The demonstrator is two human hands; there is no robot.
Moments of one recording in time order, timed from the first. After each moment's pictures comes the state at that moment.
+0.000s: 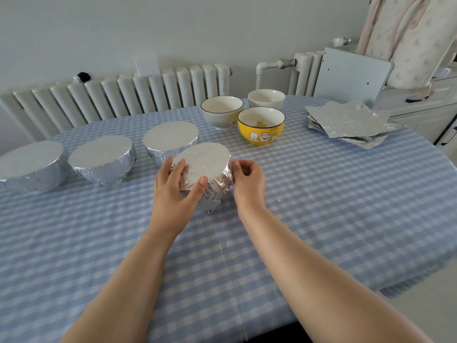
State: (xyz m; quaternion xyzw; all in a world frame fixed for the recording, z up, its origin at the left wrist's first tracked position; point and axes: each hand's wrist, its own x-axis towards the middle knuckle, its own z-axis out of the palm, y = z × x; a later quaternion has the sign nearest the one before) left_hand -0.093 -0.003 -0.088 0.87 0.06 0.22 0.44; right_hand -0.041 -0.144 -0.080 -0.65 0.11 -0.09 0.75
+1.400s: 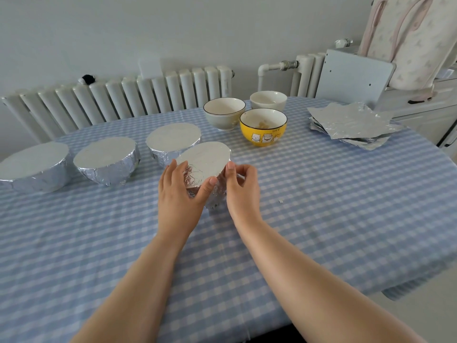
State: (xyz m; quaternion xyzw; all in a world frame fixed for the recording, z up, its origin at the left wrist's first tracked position) left_hand -0.096 -0.016 -0.086 0.90 0.09 0.25 0.36; right_hand -0.073 -0.135 -0.076 -0.70 0.05 -0.07 0.71
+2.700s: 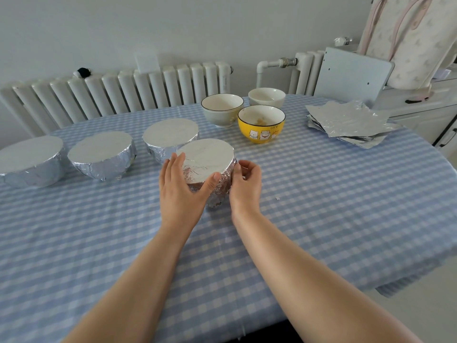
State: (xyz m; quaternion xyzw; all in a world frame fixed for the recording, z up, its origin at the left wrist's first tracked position) left_hand -0.094 -0.029 -0.084 0.87 0.10 0.27 0.39; right_hand -0.055 -0.133 -0.084 -0.60 0.15 -0.08 0.78
